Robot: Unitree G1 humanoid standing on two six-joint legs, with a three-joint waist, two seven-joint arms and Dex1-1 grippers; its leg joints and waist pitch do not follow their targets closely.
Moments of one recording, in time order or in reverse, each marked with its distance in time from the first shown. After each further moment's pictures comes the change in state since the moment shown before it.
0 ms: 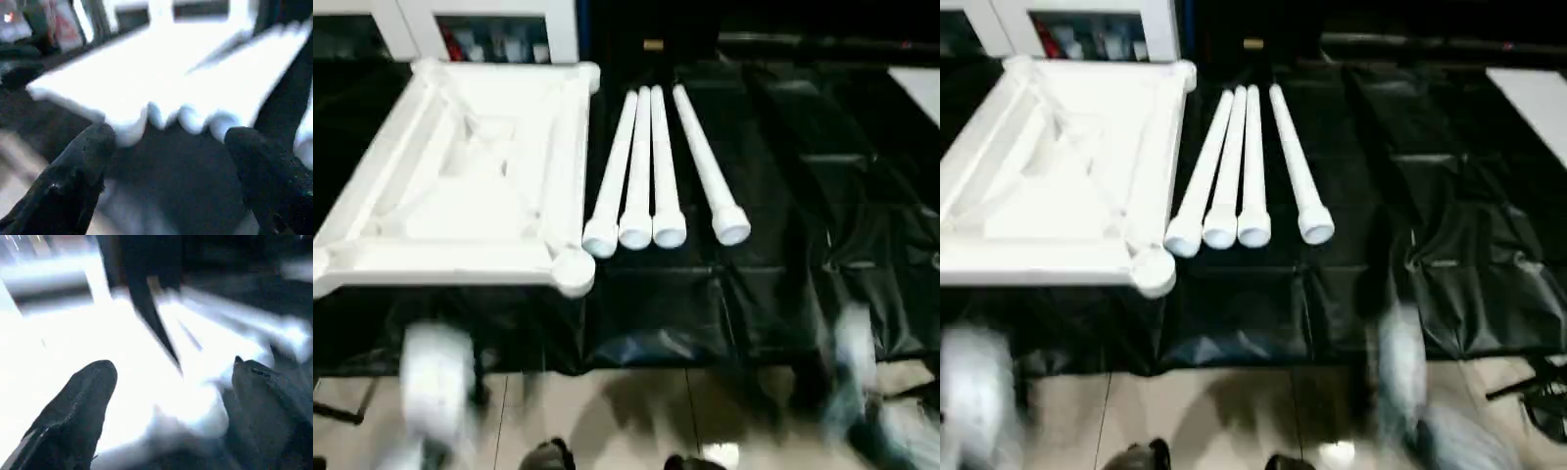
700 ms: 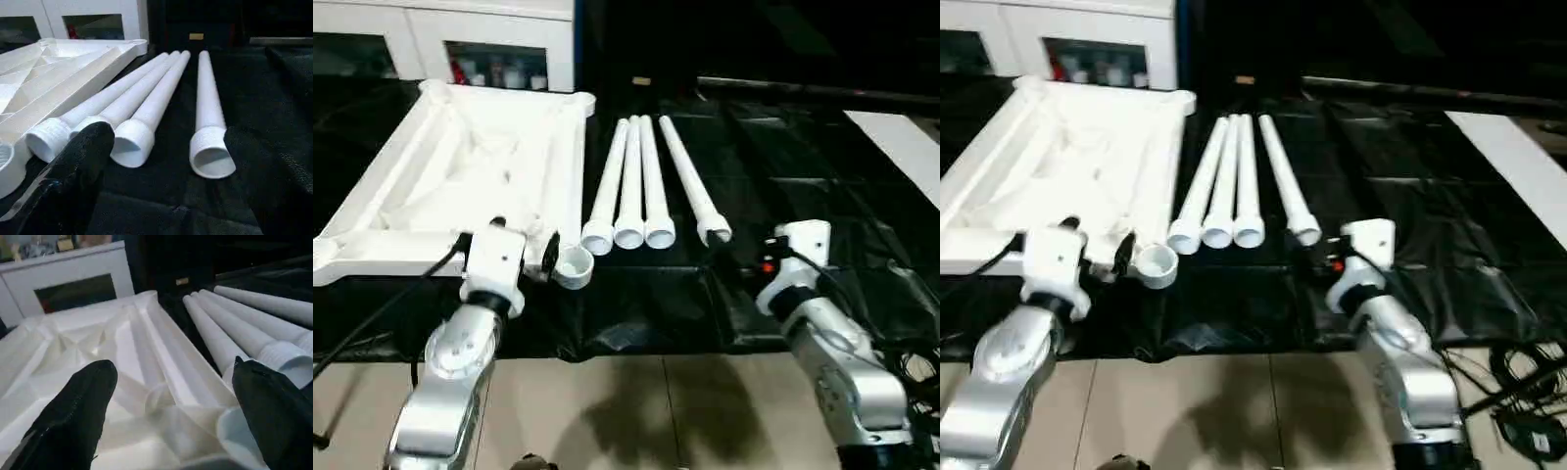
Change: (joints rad) left arm -0.405 -0.058 -0.144 0.590 0.242 -0.092 0.123; right arm -0.313 0.223 0.058 0.503 -0.279 -0.160 -0.256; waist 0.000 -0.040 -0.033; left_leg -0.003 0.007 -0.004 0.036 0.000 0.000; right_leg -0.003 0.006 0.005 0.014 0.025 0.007
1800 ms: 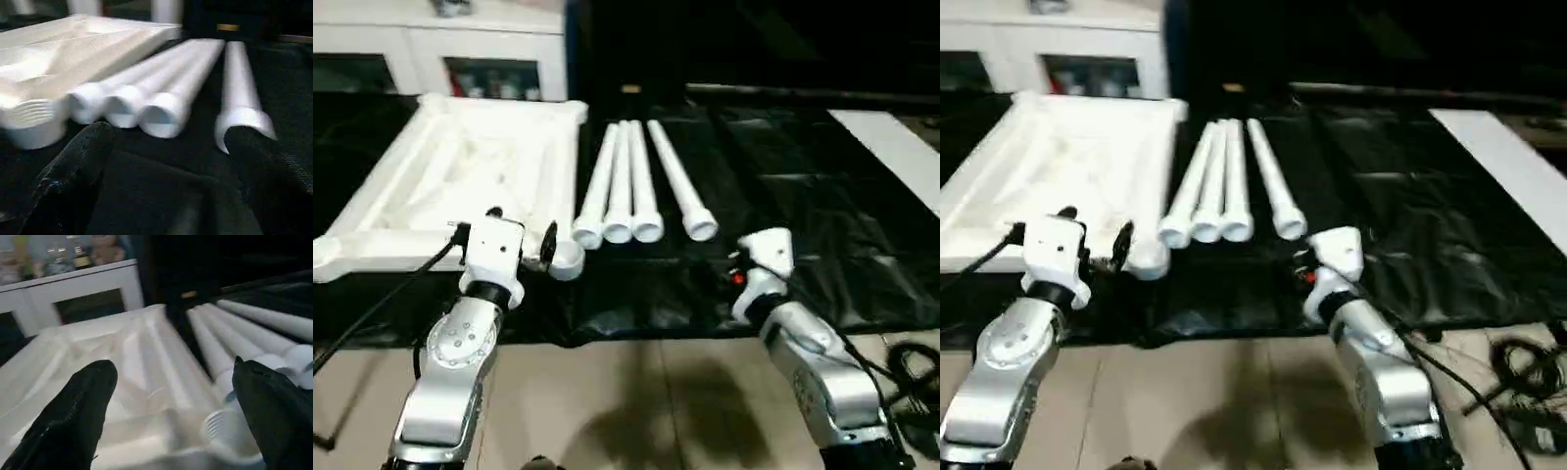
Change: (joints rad) left arm 0.004 -0.029 0.020 0.008 0.014 0.001 0.011; right arm -0.012 0.010 0.095 0.035 -0.087 0.021 0.063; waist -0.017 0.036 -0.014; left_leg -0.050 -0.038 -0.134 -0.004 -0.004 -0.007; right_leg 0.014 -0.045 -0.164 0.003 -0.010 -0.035
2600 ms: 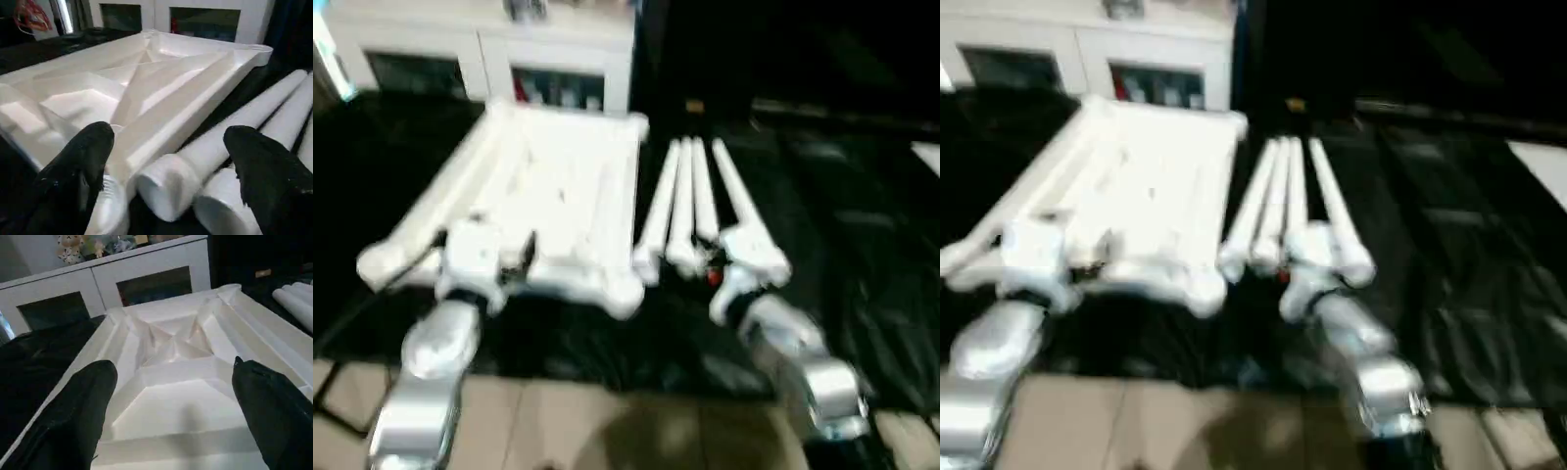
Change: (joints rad) left arm 0.028 0.026 0.046 -0.029 0.000 0.032 -0.012; right arm -0.030 0.026 0.020 -0.004 0.013 0.002 0.060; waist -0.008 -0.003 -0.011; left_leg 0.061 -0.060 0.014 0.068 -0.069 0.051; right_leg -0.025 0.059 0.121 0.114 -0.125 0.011
